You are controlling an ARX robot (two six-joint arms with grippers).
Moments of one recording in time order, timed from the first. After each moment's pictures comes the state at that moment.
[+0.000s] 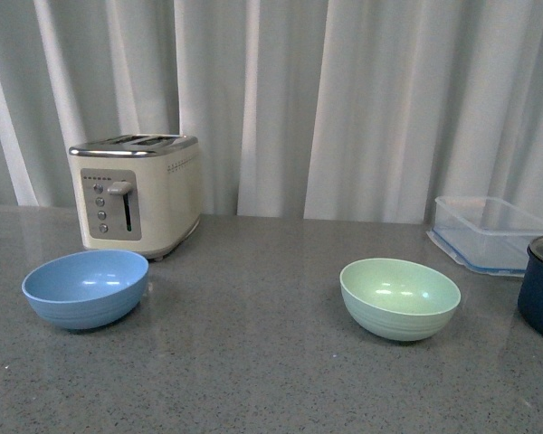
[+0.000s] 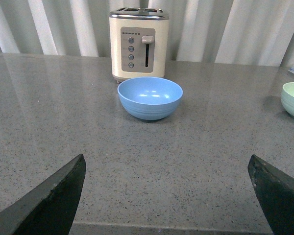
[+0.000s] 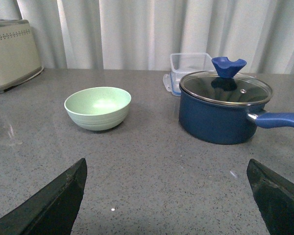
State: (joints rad) left arm 0.00 0.00 0.02 0.00 0.00 -0.01; right arm 0.00 0.00 0.01 0.00 0.00 0.00
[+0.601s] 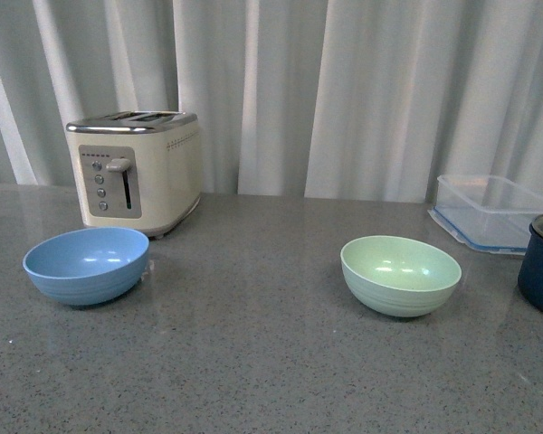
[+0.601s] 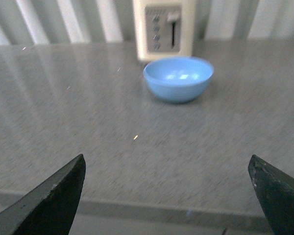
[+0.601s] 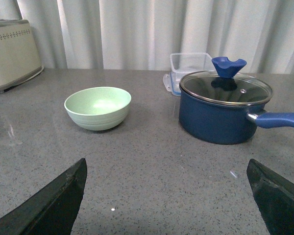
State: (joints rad) left arm -0.04 0.05 0.03 -0.06 -0.16 0.09; right arm 0.00 0.00 0.01 0.00 0.00 0.00
